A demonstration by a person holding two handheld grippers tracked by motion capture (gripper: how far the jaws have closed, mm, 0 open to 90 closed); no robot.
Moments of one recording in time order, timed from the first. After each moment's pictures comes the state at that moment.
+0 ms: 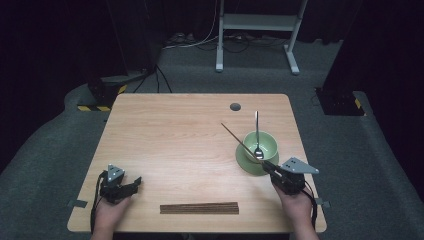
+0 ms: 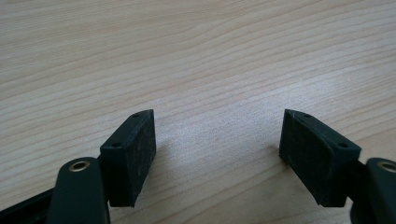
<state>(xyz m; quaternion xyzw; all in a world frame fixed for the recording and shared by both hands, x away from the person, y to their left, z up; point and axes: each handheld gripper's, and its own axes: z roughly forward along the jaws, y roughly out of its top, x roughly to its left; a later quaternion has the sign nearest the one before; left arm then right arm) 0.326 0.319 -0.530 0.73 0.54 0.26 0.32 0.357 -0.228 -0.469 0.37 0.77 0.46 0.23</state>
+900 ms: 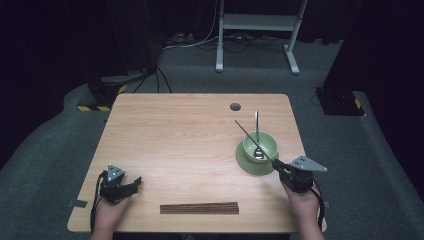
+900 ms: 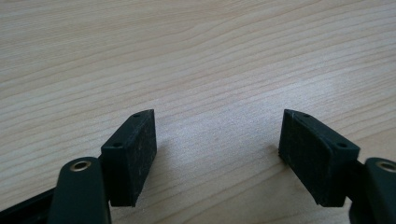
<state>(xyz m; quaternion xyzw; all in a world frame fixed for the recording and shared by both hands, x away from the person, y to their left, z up) 0.326 0.320 -0.530 0.73 0.54 0.26 0.32 0.367 -0.253 -0.476 0.41 0.76 0.45 0.24</state>
